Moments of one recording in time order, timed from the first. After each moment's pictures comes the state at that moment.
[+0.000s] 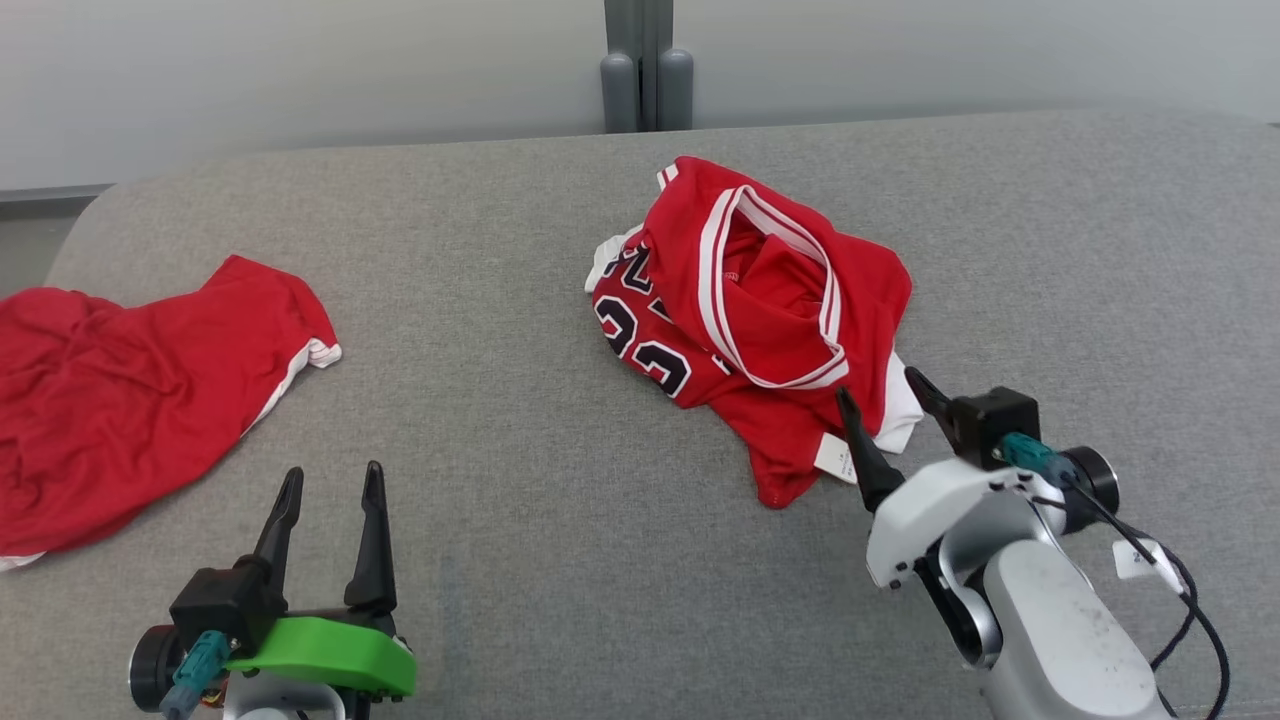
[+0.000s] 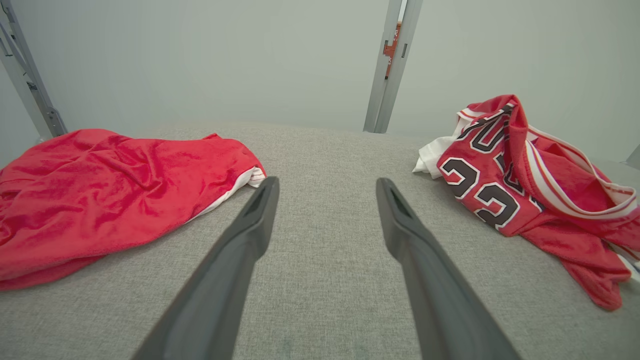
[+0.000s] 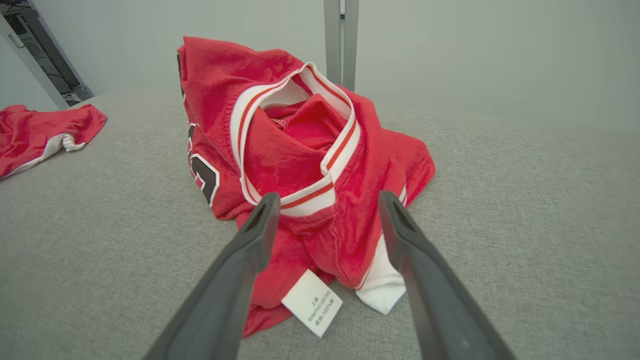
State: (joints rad) left arm -0.06 0.05 -0.02 0.26 -0.23 -0.11 -0.26; right arm -0.29 -0.05 0.16 0.40 0.11 0.13 -0.07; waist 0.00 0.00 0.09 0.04
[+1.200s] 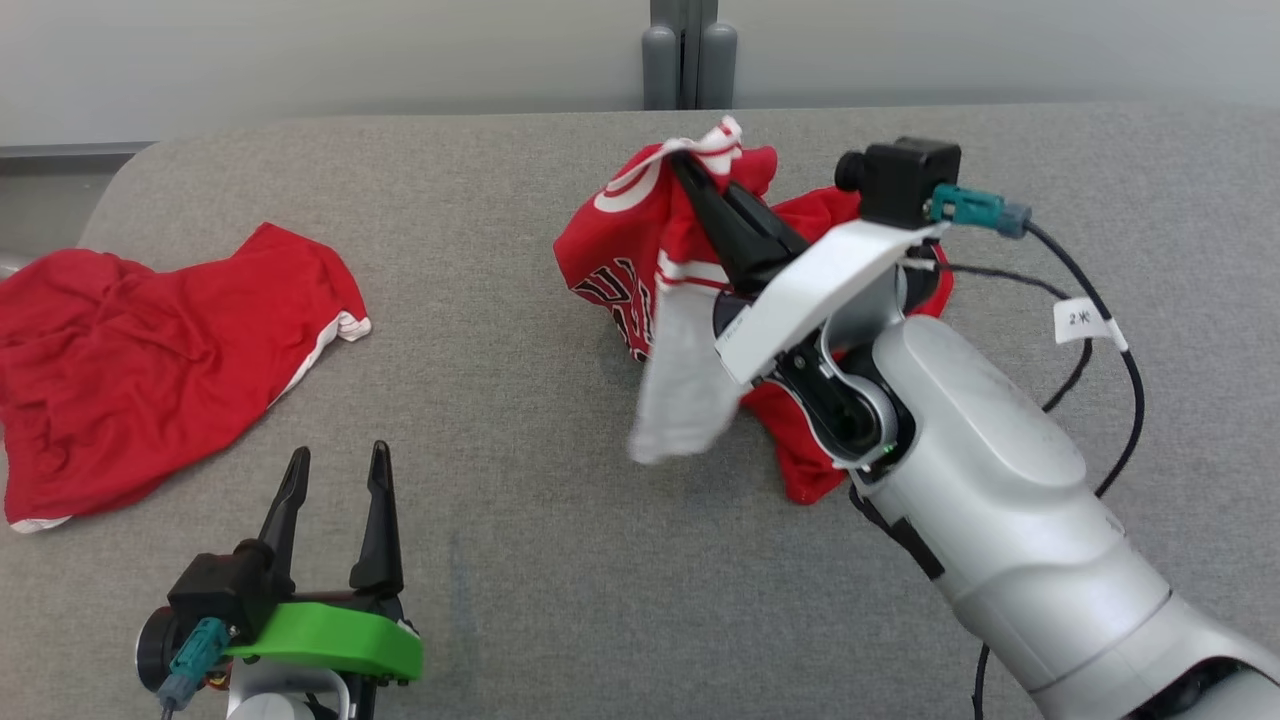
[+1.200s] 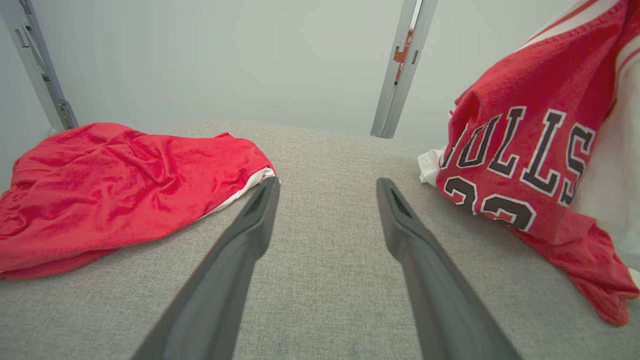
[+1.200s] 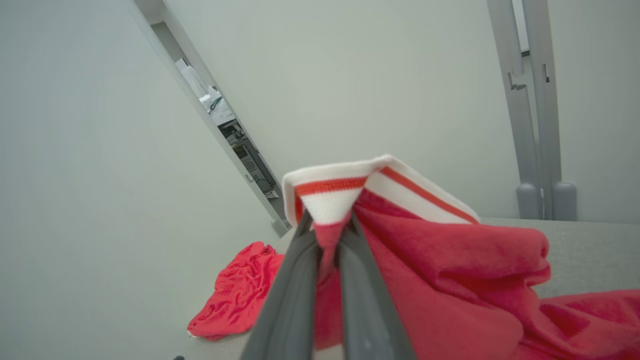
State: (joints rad) left arm -0.08 0.05 -0.04 0.24 -0.26 -0.12 -0.26; right arm -0.76 -0.05 0.54 0.45 0.79 0.13 -0.06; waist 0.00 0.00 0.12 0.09
